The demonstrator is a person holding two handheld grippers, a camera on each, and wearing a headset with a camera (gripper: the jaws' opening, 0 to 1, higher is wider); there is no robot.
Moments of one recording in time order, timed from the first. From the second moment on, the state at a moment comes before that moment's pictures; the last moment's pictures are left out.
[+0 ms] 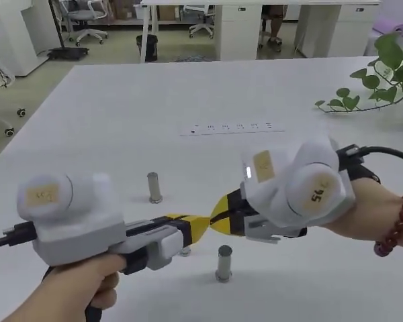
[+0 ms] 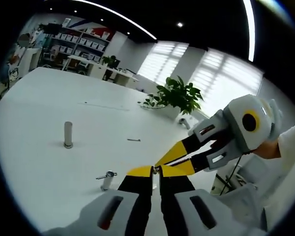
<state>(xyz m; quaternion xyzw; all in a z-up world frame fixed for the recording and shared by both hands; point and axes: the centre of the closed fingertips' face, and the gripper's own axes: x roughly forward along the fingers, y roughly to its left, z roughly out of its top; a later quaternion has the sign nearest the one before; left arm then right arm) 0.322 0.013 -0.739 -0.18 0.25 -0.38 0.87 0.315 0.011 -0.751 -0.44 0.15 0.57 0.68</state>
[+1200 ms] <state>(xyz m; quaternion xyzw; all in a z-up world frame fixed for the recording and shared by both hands) 0.317 0.012 -0.743 -0.14 0.24 -0.40 0.87 0.311 0.008 -0.750 -0.29 0.21 0.59 0.72</state>
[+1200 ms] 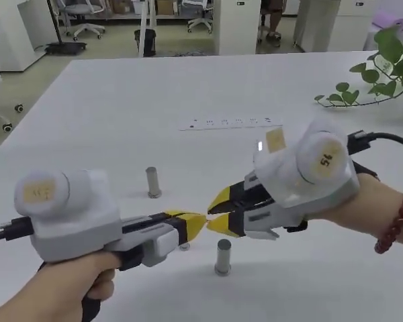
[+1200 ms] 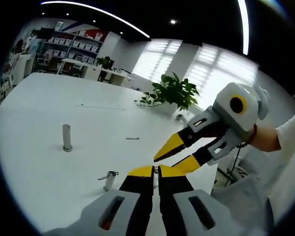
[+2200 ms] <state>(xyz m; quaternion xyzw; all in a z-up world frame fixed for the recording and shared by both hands) 0.265 -0.003 -0.746 -0.04 0.22 -0.54 0.81 0.255 -0.012 -0.763 -0.15 0.32 0.70 0.61</state>
